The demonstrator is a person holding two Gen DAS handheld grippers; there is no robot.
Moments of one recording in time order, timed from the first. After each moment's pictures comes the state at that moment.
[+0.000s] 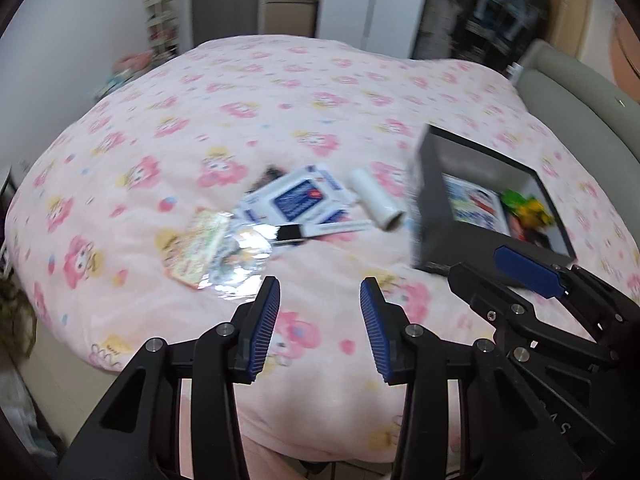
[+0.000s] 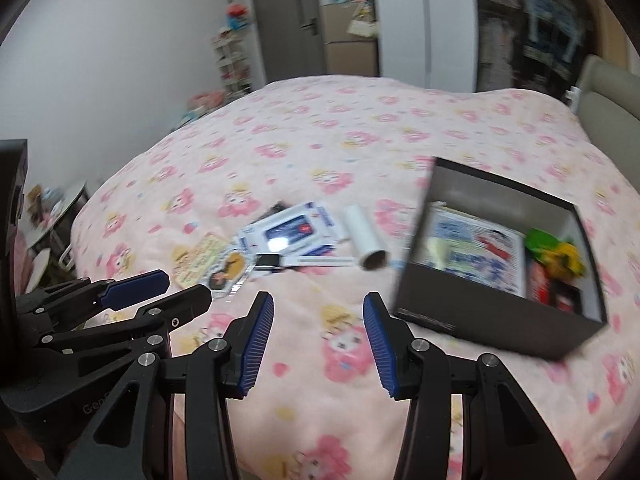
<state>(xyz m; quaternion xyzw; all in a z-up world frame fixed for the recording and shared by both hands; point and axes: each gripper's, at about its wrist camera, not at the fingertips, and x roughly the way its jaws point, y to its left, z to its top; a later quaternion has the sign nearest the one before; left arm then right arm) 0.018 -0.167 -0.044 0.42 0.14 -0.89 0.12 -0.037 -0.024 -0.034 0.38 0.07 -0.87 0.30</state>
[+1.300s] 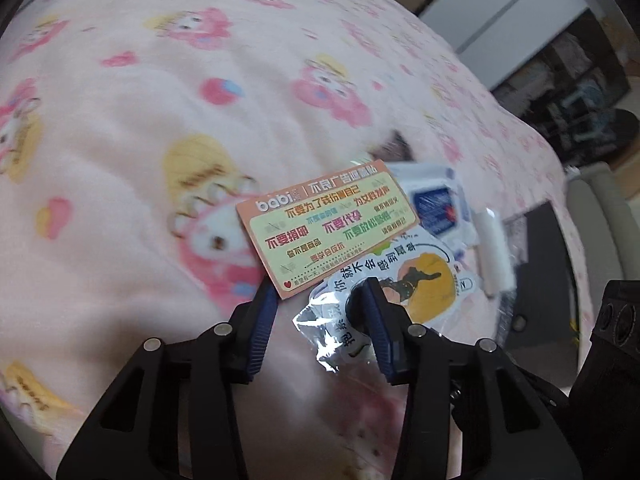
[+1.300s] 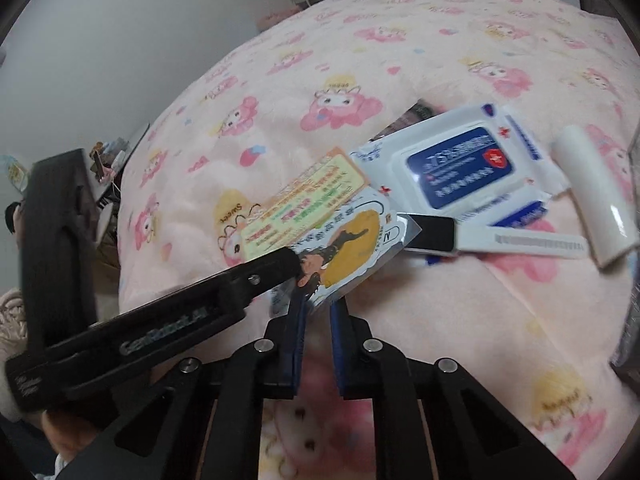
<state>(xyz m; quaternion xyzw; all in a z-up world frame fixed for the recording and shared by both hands) -0.034 -0.301 -0.187 0.43 0.37 -0.82 0.11 -0.099 -0.156 -0.160 0.51 0.04 -0.74 0.43</state>
